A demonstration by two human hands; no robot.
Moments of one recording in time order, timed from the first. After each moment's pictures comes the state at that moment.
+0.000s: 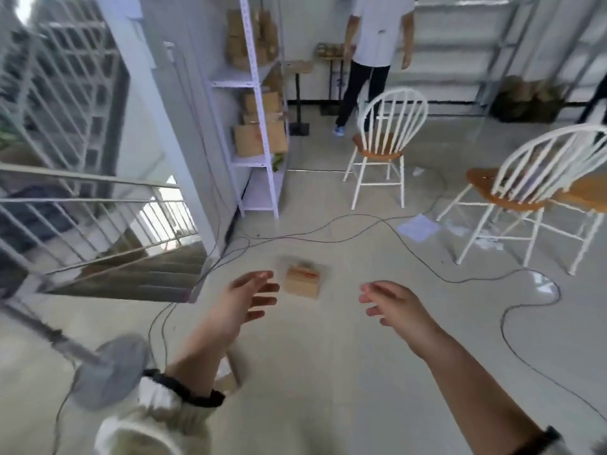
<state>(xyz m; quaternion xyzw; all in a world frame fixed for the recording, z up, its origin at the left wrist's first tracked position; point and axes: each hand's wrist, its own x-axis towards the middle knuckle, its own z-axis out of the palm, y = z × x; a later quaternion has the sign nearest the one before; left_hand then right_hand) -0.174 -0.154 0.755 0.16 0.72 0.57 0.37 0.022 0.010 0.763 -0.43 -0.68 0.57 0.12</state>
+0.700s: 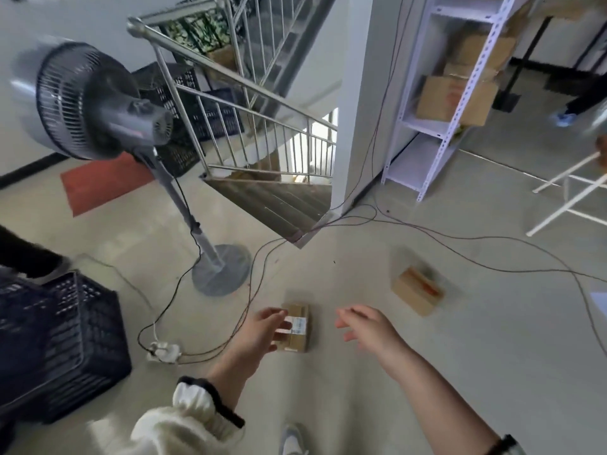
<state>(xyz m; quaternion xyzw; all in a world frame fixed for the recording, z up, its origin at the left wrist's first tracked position) -0.291 -0.252 0.605 -0.19 0.74 0.58 0.28 -0.255 -0.059 0.629 -0.24 -0.74 0.60 -0.20</state>
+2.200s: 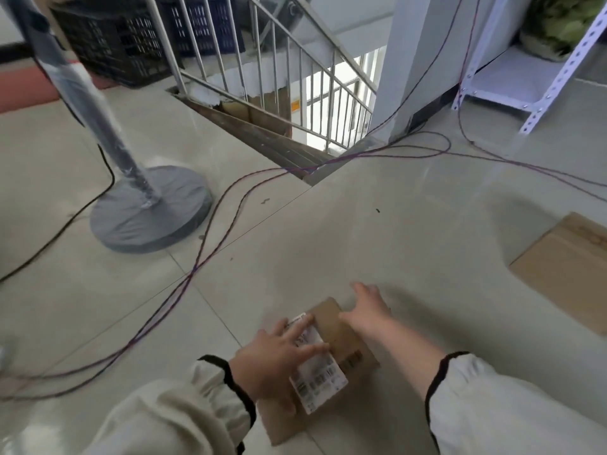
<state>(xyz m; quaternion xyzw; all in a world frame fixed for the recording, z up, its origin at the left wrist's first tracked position) -0.488 -0.239 -0.110 0.34 0.90 -0.03 0.29 -0.521 -0.046 -0.109 -0.15 -0.91 0.30 -0.23</state>
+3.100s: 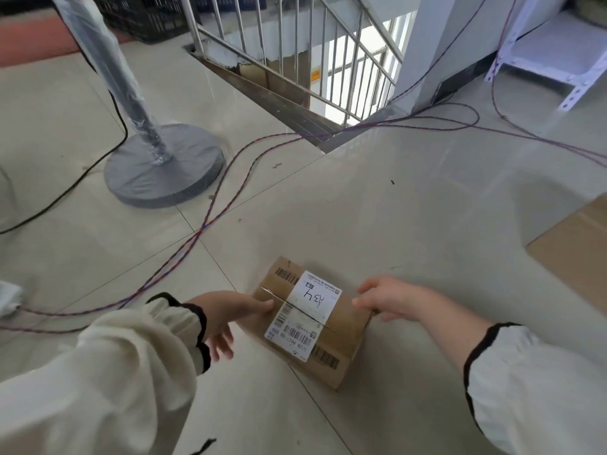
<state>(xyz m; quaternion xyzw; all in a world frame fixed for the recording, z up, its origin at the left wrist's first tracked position) -0.484 -0.277 -0.086 -0.31 0.76 0.30 0.48 -0.507 -0.013 -0.118 -0.15 -0.83 0.36 -0.40</state>
